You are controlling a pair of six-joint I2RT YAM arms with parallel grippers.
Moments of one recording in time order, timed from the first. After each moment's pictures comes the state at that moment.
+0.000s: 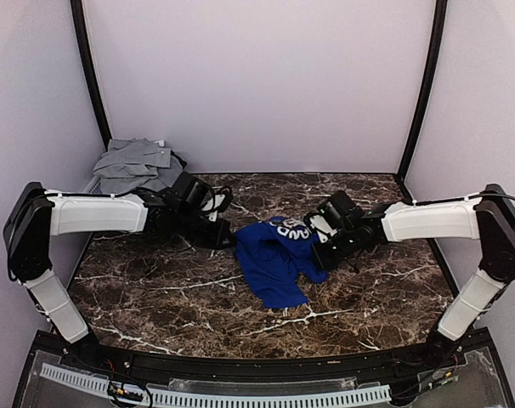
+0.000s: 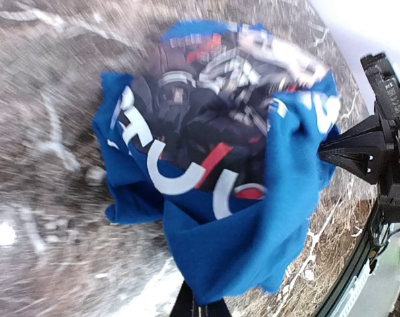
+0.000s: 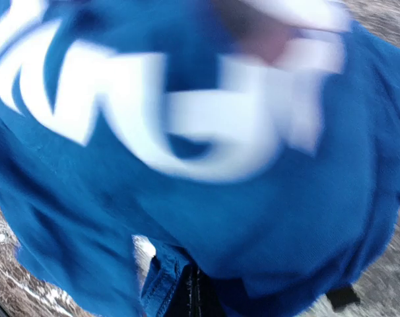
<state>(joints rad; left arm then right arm) -0.71 1.71 1.12 -0.27 0.29 -0.44 0.76 1.66 1.00 -0.42 -0.03 0.26</state>
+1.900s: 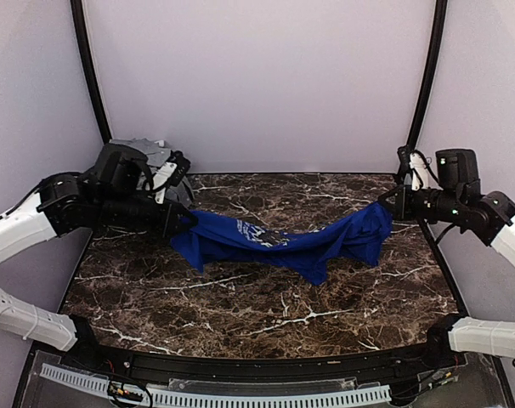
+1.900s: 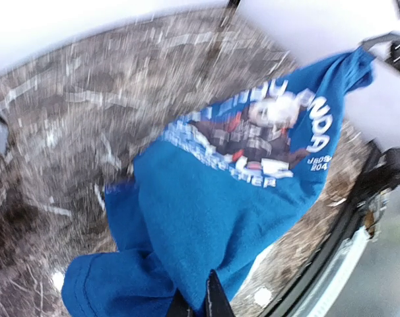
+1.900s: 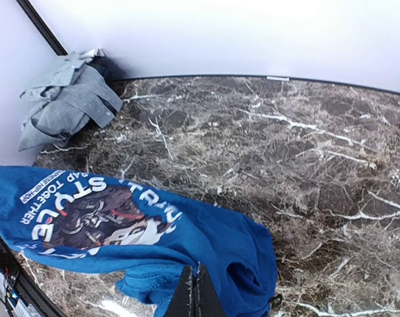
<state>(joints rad) -0.83 1.15 1.15 -0.68 0.04 -0.32 0.41 0.90 0.97 -0.61 -0.16 0.26</state>
